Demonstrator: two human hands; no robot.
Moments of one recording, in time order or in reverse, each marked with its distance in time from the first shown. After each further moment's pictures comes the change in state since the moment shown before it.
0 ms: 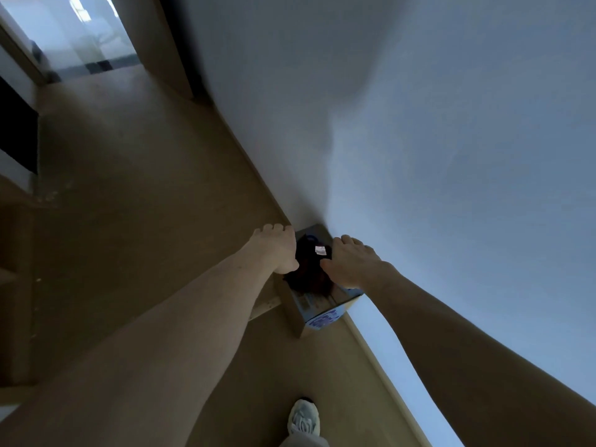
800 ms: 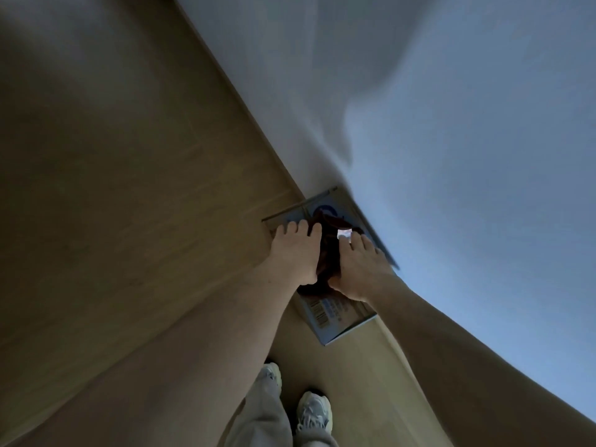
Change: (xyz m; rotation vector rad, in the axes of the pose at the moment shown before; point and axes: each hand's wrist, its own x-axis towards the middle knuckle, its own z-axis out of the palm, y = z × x) left_hand 0.250 -0.024 0.155 0.037 -0.057 0.169; right_hand 0.220 0.034 0.159 -0.039 -0.151 0.055
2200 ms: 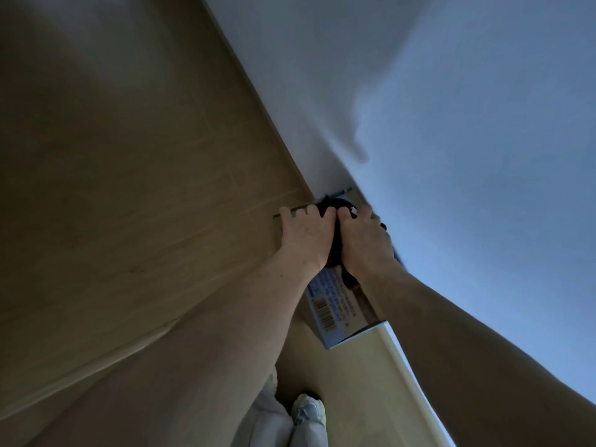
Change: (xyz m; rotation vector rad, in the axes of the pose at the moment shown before) left_hand -0.011 -0.007 -0.022 -0.045 0.195 -0.158; right_hand 0.015 -0.039 -0.029 -0.082 0.246 0.005
